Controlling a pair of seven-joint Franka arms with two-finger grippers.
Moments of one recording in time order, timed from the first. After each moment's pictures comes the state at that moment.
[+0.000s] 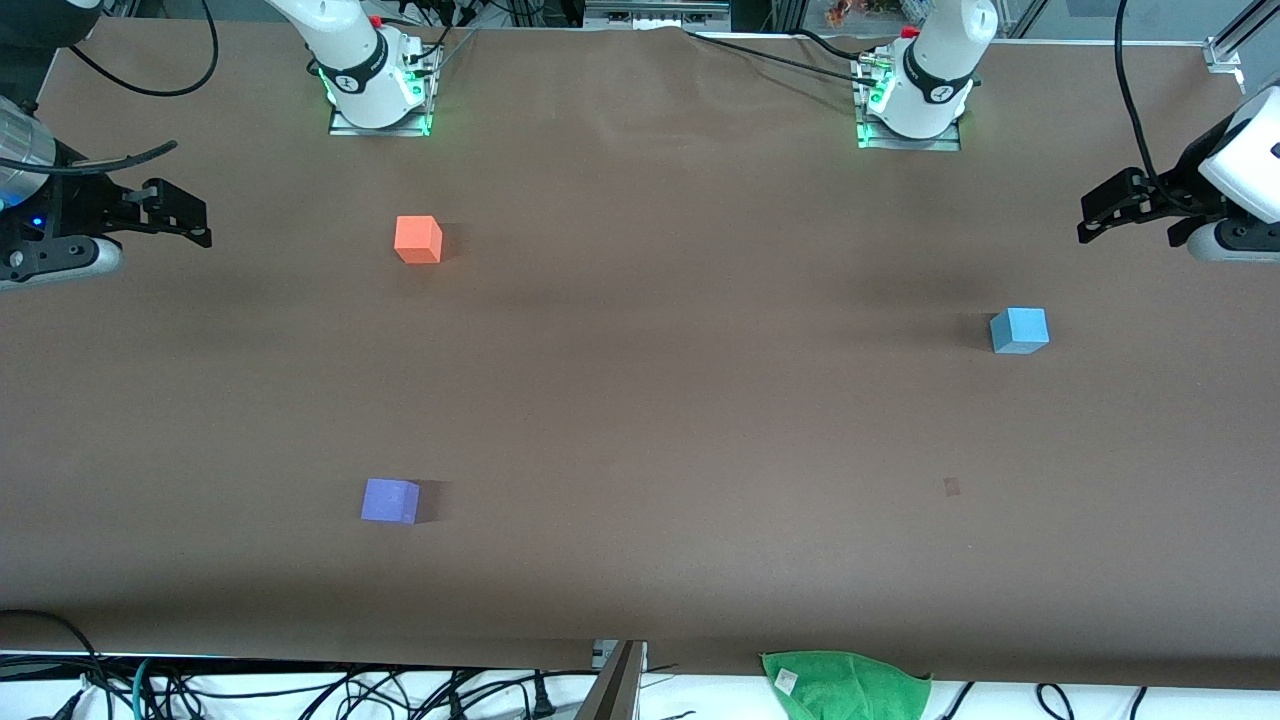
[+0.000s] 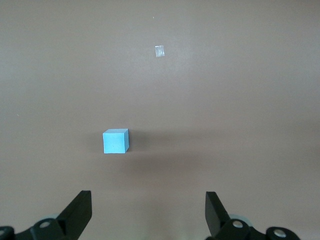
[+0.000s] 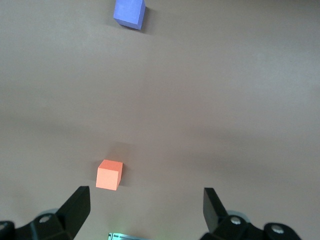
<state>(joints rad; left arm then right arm) -0.01 -0.01 -0.02 -1.58 0.00 1.51 -0.01 0.03 0.07 0.03 -1.53 -0.02 1.50 -0.14</state>
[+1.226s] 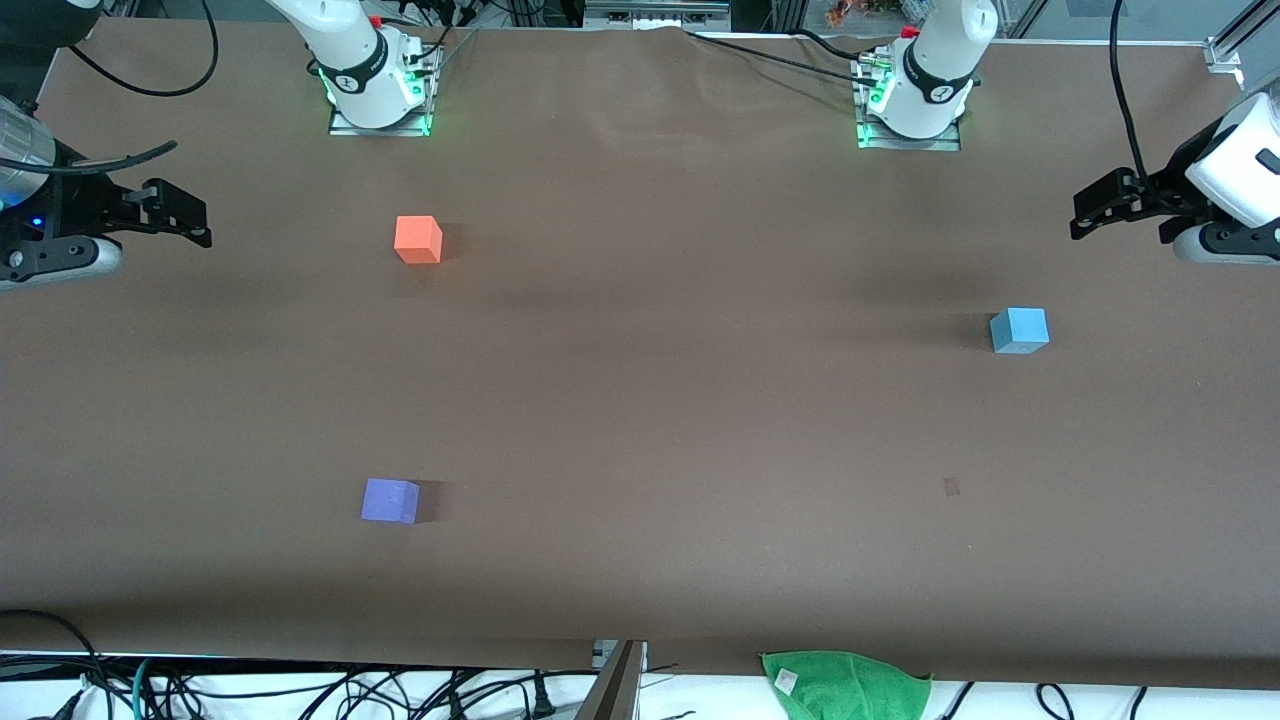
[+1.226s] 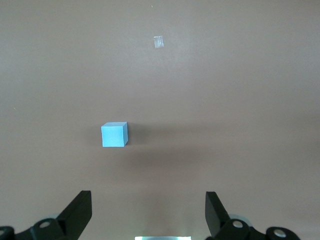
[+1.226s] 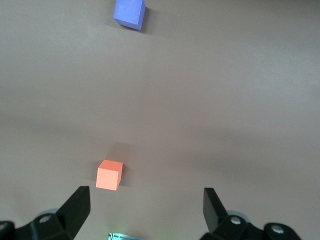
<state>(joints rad) -0.01 0.00 -0.02 -1.59 0.00 1.49 -0.01 0.03 0.07 0.03 -1.53 -0.02 1.51 -0.14</state>
